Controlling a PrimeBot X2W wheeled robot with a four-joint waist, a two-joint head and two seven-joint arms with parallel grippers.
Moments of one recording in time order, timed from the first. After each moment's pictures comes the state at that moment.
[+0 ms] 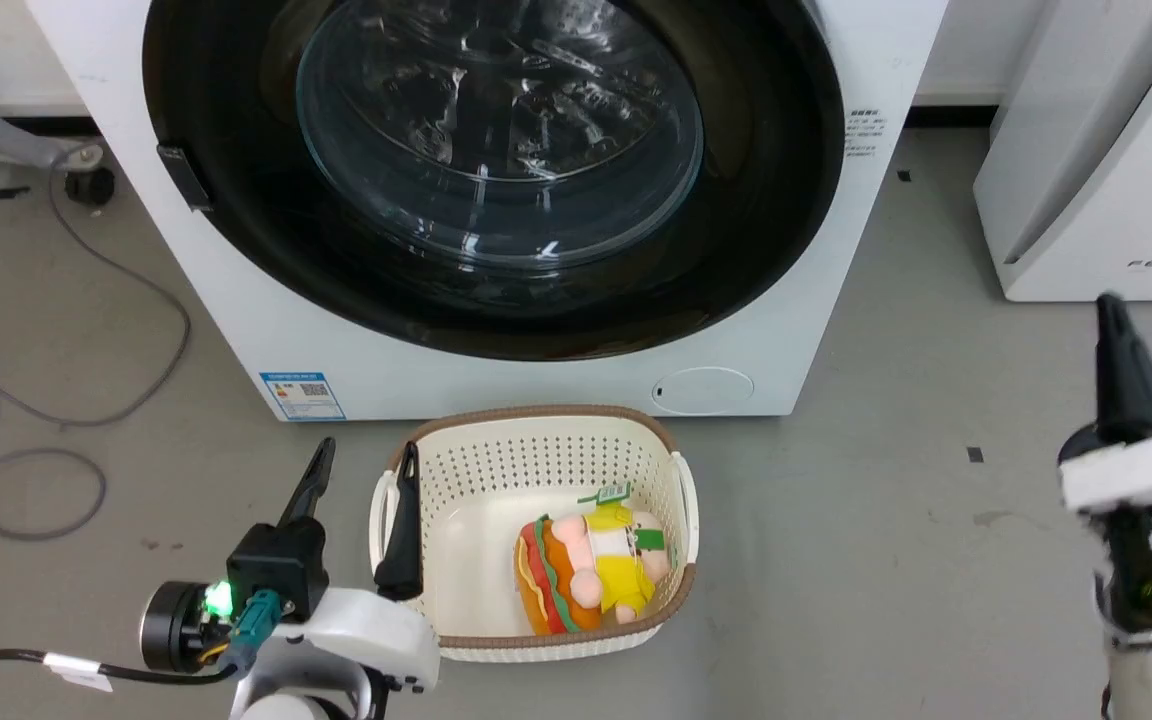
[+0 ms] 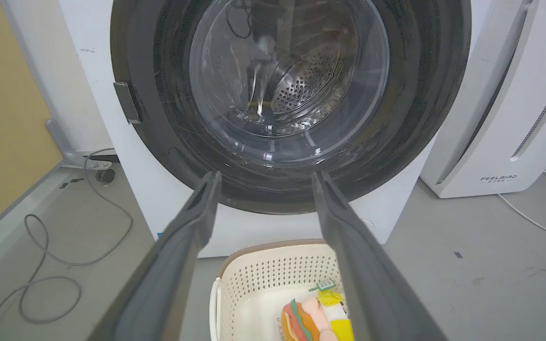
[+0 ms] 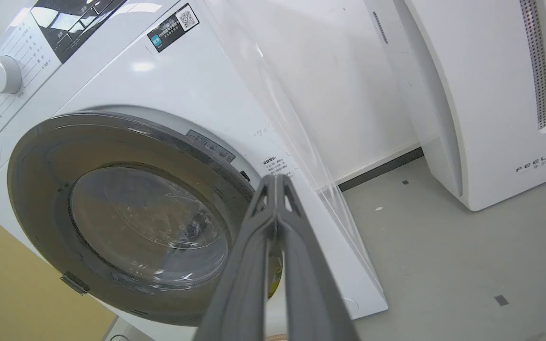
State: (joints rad) left arm -0.07 0.05 -0.09 0.05 -0.07 0.03 -0.10; right arm -0.34 -0.12 -0.17 0.24 0.64 0.13 -0.05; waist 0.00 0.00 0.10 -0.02
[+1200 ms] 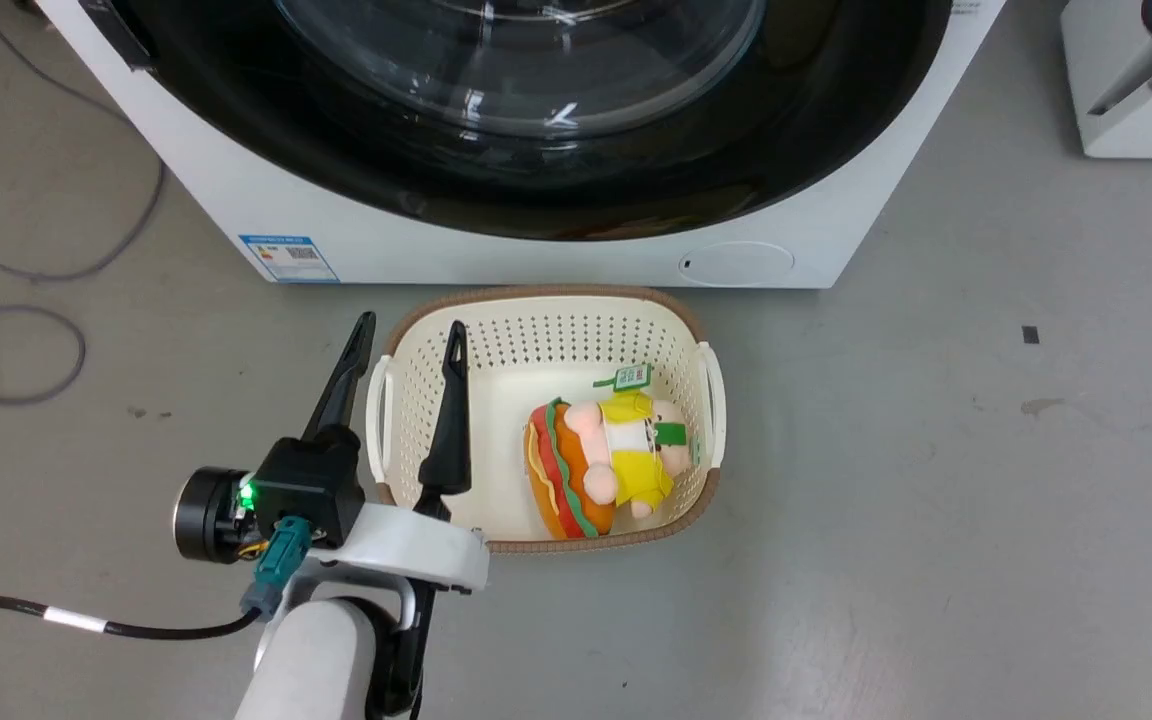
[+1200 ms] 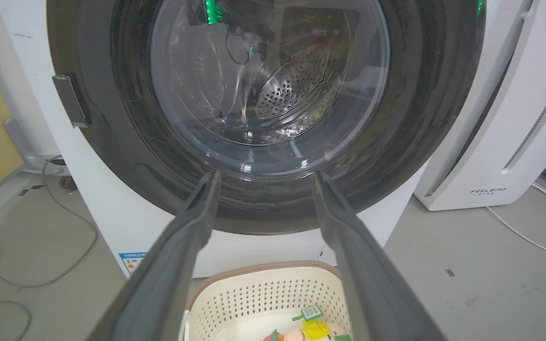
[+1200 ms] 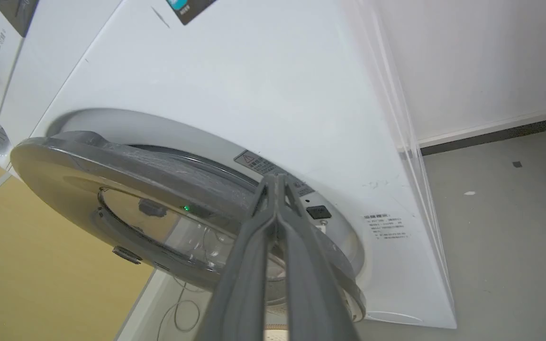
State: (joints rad) left arm -0.24 0.05 -0.19 0.03 -0.11 0.06 -0.17; right arm -1.12 -0.29 0.03 0.64 0.85 0.13 0.36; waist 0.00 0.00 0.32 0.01
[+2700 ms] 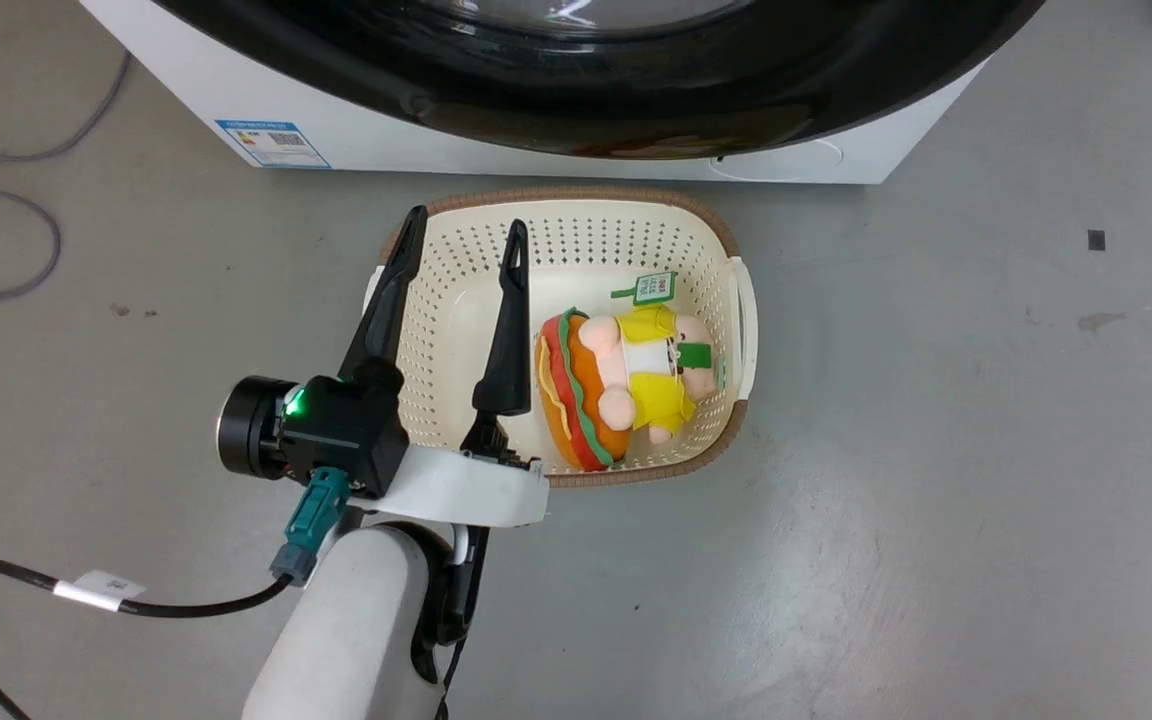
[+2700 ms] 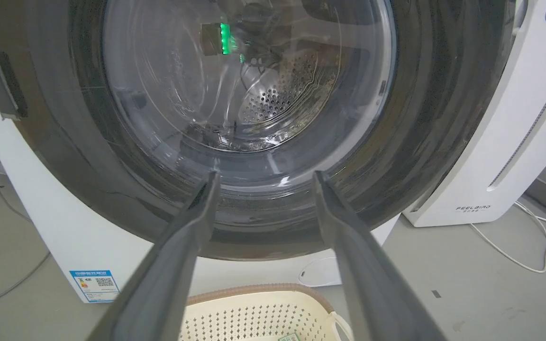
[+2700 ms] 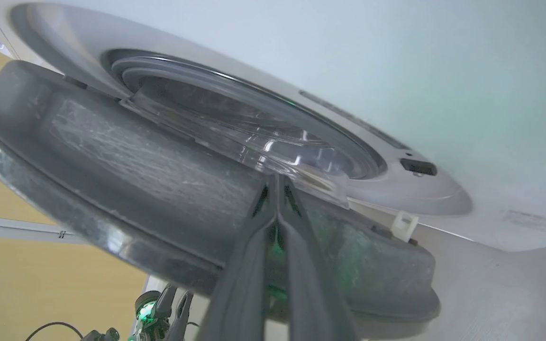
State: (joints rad) left arm -0.39 0.05 -0.31 0.03 -0.18 0.12 -0.26; right arm -1.56 -0.34 0.25 0.80 1.15 0.13 0.95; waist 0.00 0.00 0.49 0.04
